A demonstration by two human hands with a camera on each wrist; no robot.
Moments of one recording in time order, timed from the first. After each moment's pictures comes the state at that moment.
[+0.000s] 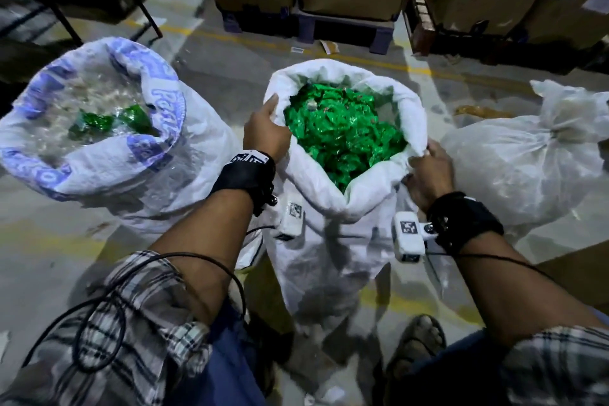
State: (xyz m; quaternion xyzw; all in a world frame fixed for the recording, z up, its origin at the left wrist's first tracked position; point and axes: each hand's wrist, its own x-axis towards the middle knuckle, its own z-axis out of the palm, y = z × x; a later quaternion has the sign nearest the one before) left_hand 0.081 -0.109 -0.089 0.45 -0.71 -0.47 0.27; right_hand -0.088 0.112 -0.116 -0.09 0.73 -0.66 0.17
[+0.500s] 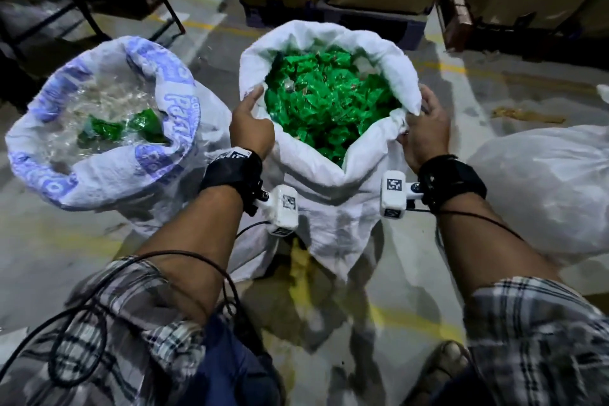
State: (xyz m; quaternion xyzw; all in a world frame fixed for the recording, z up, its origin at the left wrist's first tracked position) left_hand 0.085 -0.175 -0.112 0.46 -0.63 -0.52 0.35; right_hand -0.131 -0.010 -0.113 -0.12 0.63 -0.75 0.17
